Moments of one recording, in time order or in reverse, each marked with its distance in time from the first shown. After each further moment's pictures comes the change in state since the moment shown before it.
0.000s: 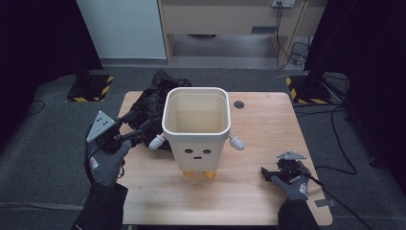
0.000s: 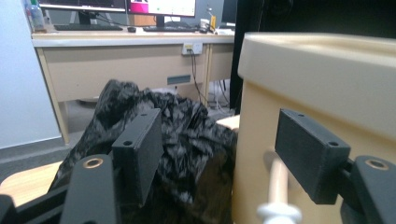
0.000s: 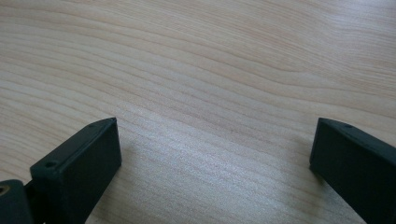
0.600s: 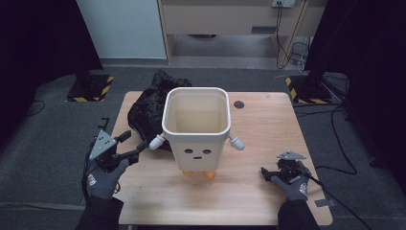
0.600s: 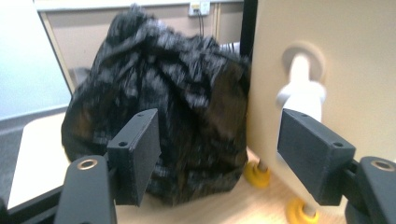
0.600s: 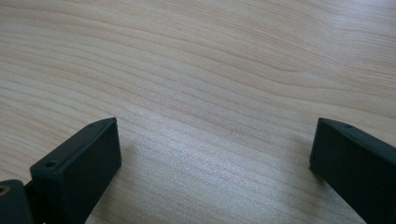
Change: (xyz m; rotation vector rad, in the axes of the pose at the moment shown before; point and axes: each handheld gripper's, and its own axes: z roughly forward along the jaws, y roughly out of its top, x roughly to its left) left arm 0.007 -0.052 -0.021 0.145 0.031 0.017; right arm 0.000 0.000 0.000 0.001 0.001 0.002
